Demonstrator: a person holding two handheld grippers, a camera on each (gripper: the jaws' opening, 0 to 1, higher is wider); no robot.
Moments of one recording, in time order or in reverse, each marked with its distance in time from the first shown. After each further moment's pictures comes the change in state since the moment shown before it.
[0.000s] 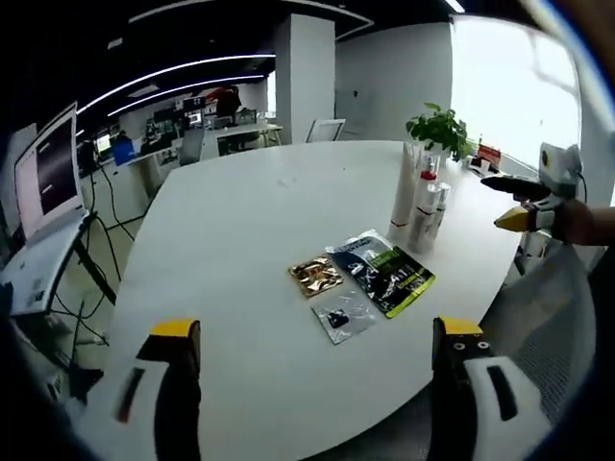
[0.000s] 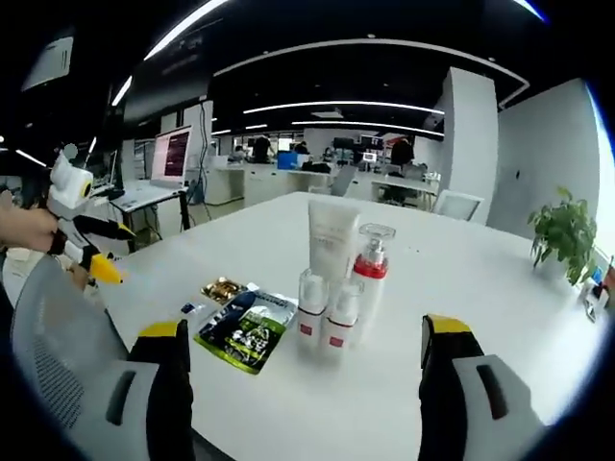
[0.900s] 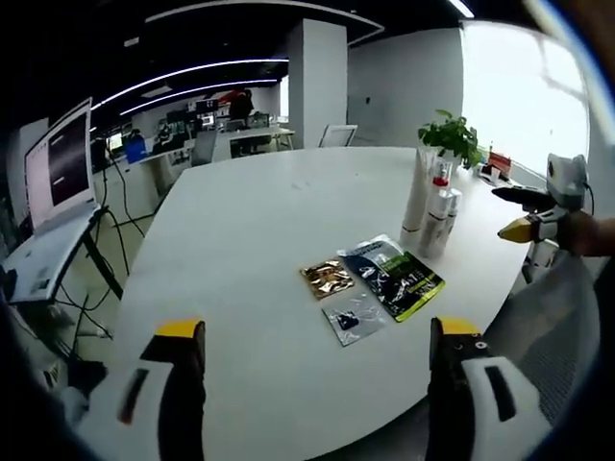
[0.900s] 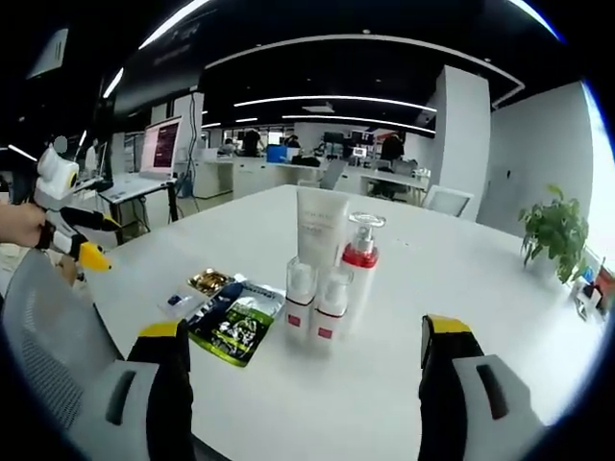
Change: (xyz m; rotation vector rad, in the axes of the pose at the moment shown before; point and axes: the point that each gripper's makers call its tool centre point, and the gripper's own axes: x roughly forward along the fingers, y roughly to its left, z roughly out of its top) left arm 0.005 0.007 -0.006 -0.061 -0.010 0.029; right arm 0.002 -0.006 -0.012 -0.035 0.051 -0.048
